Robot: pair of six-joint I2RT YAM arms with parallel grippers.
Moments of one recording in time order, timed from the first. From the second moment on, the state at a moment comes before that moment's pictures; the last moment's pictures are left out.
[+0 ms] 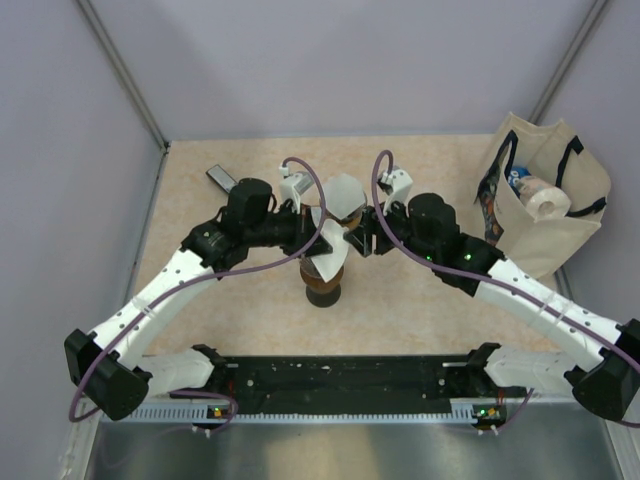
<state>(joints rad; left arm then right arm) -0.61 1.17 1.13 -0.48 0.53 -0.43 0.80 1.11 1.00 -0.22 -0.04 0.31</state>
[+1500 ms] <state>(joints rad) -0.62 0.84 0.93 -0.30 0.54 -0.31 0.76 0.97 0.97 -0.08 -0.64 0.43</state>
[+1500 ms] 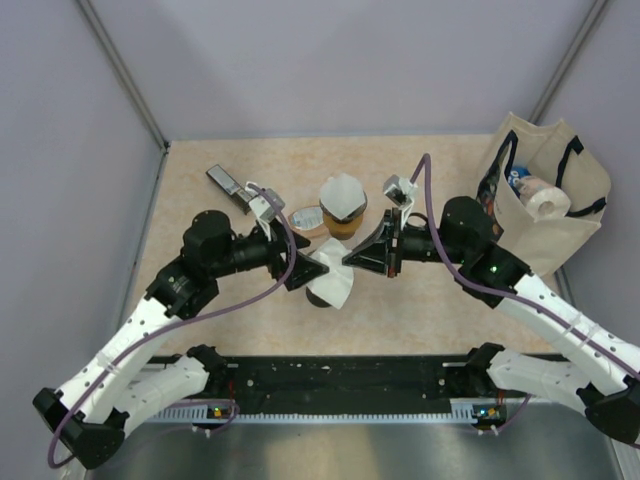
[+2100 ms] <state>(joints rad) -0.62 0.92 0.90 -0.09 0.88 -0.28 0.73 0.93 0.97 -0.11 -0.67 0.42</state>
